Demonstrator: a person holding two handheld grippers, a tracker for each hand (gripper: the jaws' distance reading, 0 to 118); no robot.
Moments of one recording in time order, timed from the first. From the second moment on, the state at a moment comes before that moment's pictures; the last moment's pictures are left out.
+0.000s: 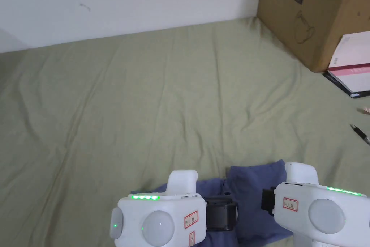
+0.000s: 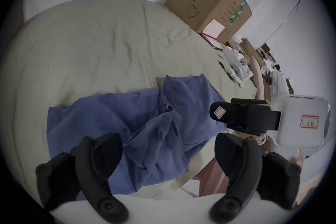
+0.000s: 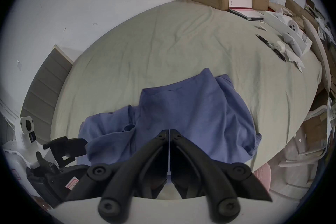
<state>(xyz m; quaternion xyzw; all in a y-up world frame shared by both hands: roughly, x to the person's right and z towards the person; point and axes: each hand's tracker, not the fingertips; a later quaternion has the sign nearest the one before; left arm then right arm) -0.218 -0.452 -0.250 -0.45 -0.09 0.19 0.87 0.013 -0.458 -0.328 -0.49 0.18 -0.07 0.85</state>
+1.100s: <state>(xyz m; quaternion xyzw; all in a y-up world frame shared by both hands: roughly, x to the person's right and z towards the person) -0.206 -0.483 -0.237 -0.50 -0.12 0.23 0.82 0.008 -0.464 -0.328 -0.50 0.18 -0.06 0.84</state>
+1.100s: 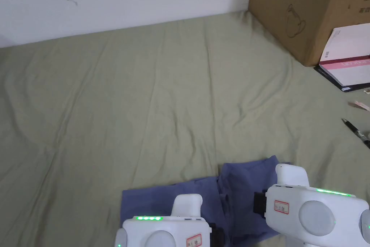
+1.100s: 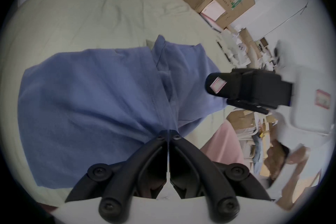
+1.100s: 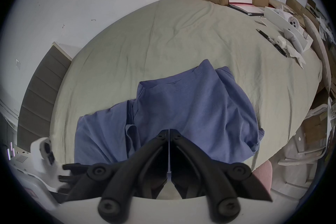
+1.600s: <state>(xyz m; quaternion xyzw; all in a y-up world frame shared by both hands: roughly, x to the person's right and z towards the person) -0.383 -0.490 -0.148 -0.38 0.01 0.41 0.83 -0.036 -0.455 -0.313 -0.50 0.22 -0.03 0.84</state>
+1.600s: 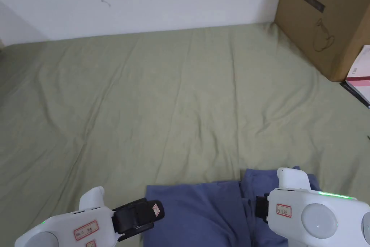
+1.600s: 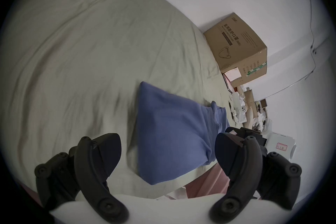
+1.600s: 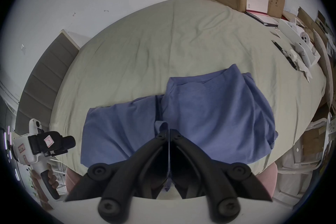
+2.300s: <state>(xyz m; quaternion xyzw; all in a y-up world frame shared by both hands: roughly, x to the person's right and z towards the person) -0.447 -0.541 -0.136 -0.37 -0.06 0.52 0.77 -0.067 -0.450 -0.308 -0.51 0.24 0.01 0.82</state>
